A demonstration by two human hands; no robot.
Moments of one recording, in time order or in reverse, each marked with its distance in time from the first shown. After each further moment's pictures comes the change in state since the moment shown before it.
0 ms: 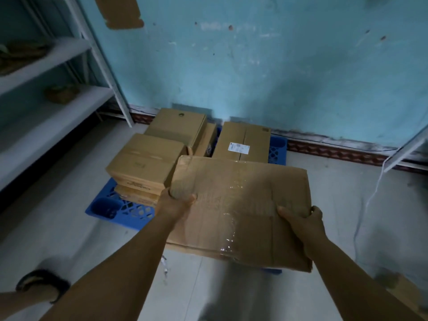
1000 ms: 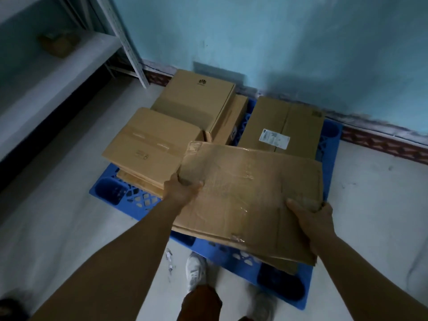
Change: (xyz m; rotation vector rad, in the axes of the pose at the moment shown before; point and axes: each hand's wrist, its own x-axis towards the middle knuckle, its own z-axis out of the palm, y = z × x) left_hand 0.242 0.029 0.067 0.169 -0.004 -0.198; right_hand 0.218 -0.072 0.148 0.027 -0.153 0.109
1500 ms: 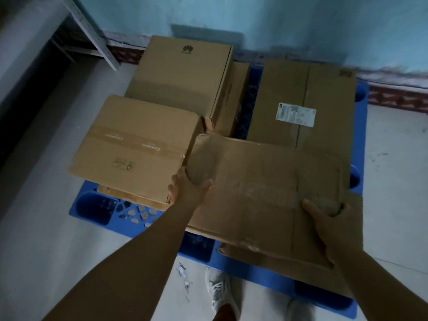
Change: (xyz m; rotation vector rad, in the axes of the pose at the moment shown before) left_hand 0.170 -0.035 0.047 0.255 -0.029 0.074; right_hand 0.086 0.052 0.120 -0.056 0.236 0.101
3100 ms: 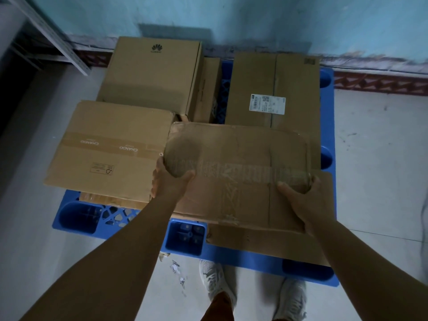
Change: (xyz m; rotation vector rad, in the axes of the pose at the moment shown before) left_hand -0.003 0.004 0.003 -0.118 0.035 0.074; right_hand -0.007 -0.006 -0.016 0.051 -0.117 -0.092
